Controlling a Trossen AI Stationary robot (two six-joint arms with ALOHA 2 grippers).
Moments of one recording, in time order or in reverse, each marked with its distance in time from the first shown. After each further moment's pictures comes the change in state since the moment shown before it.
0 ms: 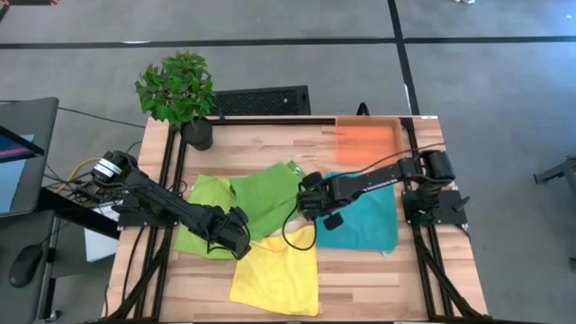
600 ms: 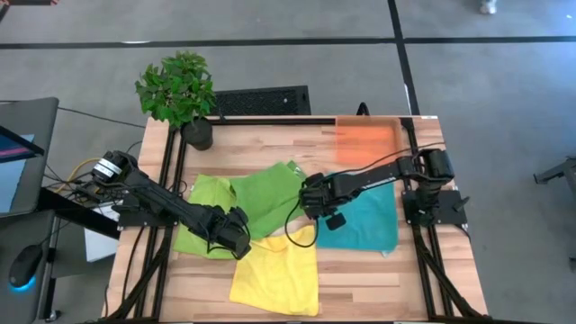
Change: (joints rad) left arm 0.000 0.000 -0.001 0.000 -0.006 0.015; right arm -0.033 0.000 -0.069 0.054 -0.102 -0.007
